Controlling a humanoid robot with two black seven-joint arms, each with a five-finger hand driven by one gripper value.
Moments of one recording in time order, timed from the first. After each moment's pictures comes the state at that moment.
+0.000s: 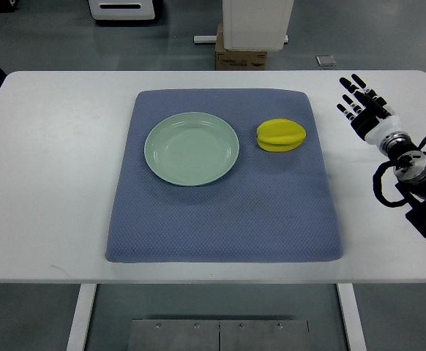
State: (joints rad) left arm -0.02 0.00 -0.10 -0.20 0.13 0.00 0.00; right arm 0.89 -0.14 0.76 0.36 0.14 0.18 0.13
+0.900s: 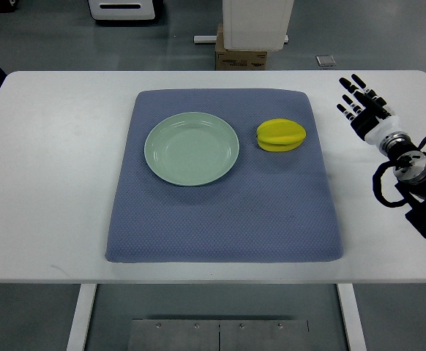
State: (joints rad) left arm -0.02 0.00 -0.10 -0.20 0.13 0.00 0.00; right arm 0.89 -0.14 0.76 0.36 0.14 0.18 0.13
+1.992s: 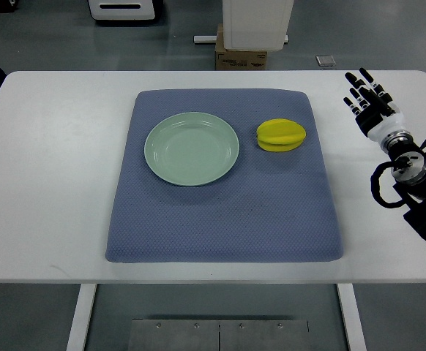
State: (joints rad) left arm -0.02 0.00 -0.10 -0.20 0.13 0.00 0.00; right arm 0.89 -0.13 0.76 0.36 0.14 0.17 0.24
